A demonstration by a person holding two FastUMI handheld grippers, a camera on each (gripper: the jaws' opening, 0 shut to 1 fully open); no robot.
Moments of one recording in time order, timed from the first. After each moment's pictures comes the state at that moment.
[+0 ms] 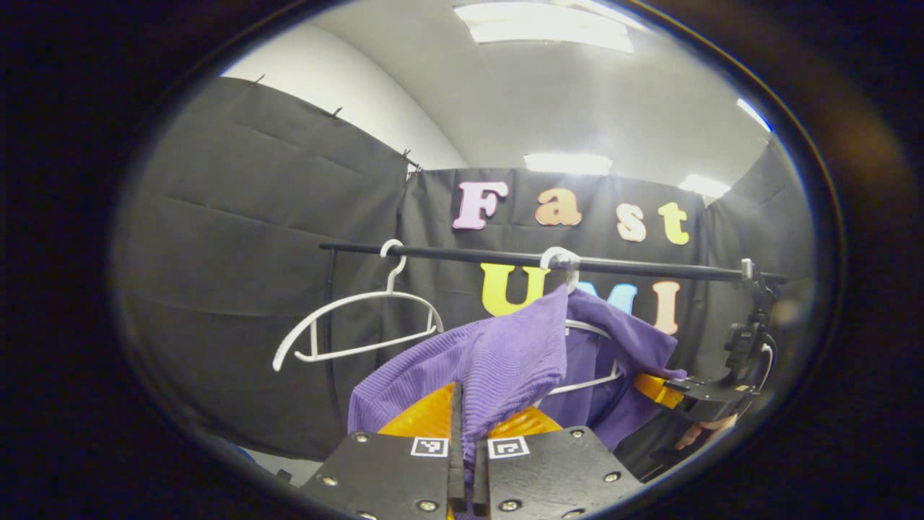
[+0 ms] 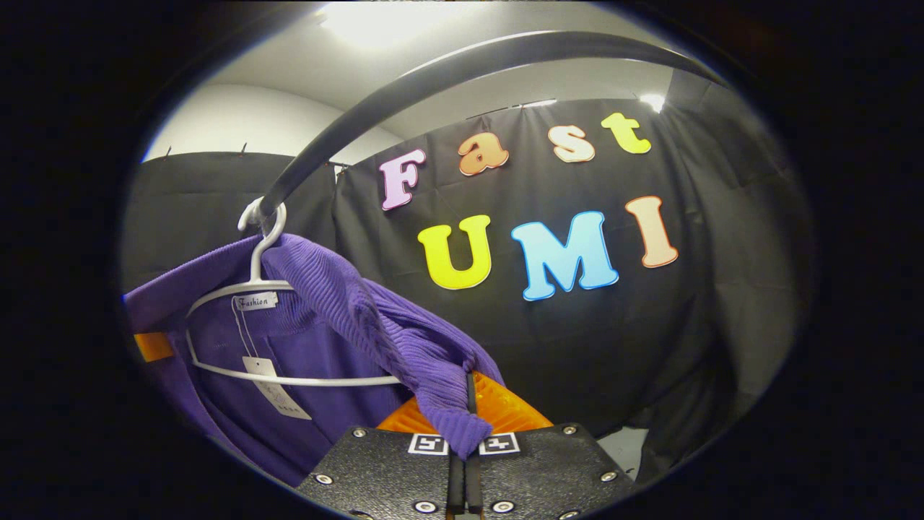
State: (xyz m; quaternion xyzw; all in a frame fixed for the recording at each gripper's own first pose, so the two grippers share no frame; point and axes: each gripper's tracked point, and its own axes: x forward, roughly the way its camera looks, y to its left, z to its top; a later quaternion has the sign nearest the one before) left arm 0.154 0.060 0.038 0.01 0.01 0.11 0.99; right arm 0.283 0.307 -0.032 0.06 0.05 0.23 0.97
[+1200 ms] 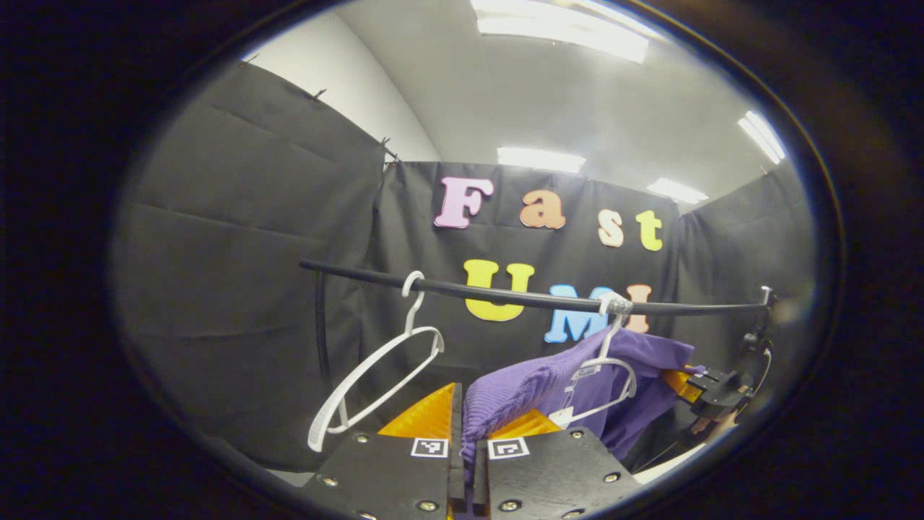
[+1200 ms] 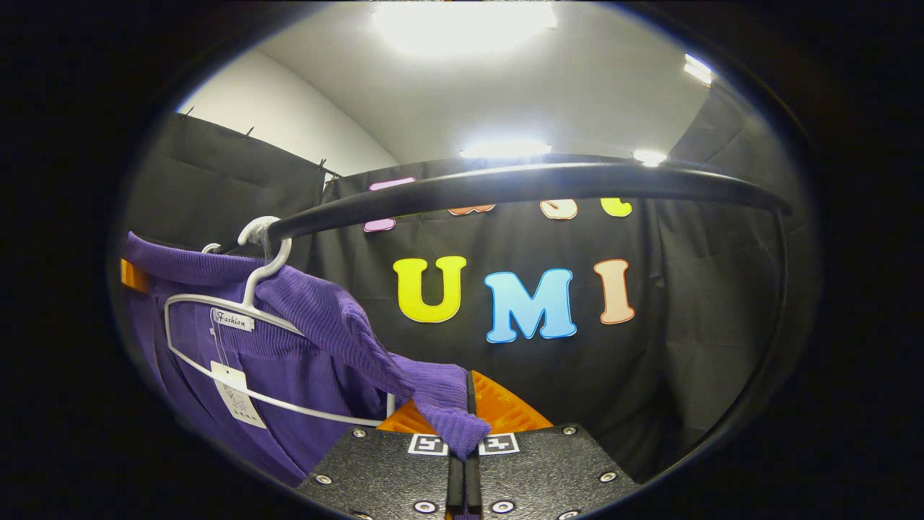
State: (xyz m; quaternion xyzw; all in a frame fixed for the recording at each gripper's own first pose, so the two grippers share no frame) left arm 0.173 0.174 0.104 0.01 0.05 0.01 1.00; right arm 0.263 0.287 0.012 0.00 -0.02 0.16 0.99
